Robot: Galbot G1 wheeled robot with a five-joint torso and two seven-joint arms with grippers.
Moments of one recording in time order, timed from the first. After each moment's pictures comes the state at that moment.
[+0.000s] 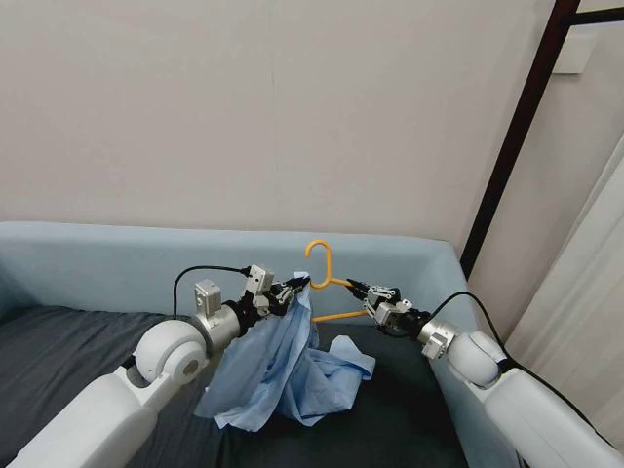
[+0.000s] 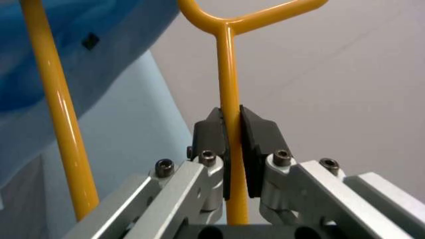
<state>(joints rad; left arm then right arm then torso) 0.73 -0.86 -0.06 -1.94 -0.86 0.36 0.17 -0.61 0.95 -0.07 1.46 -0.23 0.45 -0.08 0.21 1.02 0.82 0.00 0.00</state>
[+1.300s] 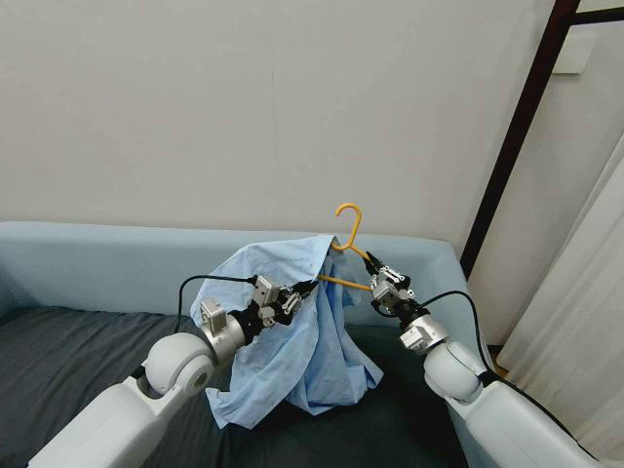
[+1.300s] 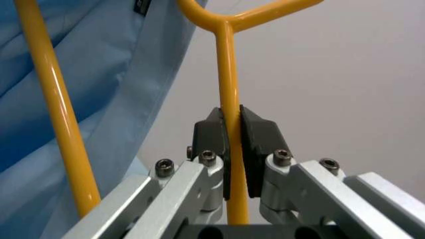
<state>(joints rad) 0.78 -0.88 -0.06 -1.88 -0.71 0.11 0.28 -0.67 0.97 -0.08 1.59 -0.26 0.16 0.26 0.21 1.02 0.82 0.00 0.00</state>
